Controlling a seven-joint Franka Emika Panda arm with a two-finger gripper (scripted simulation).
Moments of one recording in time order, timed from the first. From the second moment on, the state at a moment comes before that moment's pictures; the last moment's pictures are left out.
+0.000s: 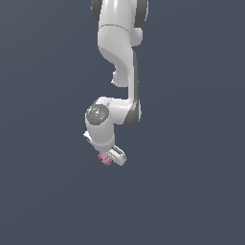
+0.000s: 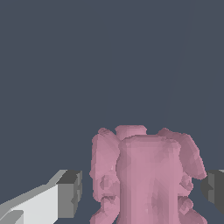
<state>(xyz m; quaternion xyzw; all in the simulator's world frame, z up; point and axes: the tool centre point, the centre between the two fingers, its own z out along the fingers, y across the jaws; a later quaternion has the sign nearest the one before) 0.053 -0.074 0.050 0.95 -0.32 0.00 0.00</state>
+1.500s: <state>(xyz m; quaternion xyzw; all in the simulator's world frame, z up) 0.057 -0.047 0.080 0.94 -0.34 0.02 0.00</state>
